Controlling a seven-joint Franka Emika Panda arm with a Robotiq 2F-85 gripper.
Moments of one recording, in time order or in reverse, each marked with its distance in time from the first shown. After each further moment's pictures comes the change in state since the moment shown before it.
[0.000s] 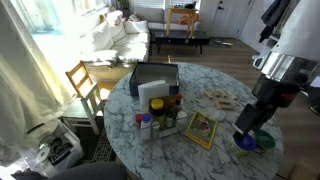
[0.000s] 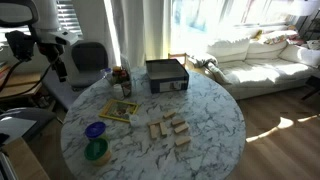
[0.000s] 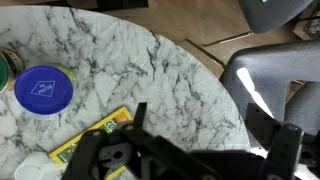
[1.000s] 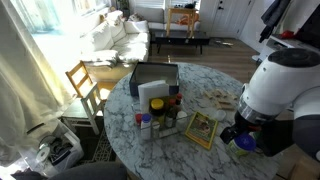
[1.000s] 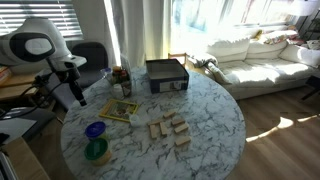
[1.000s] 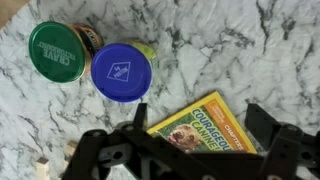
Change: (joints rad) arm -0.162 0.203 0.203 -0.142 -0.529 0.365 0.487
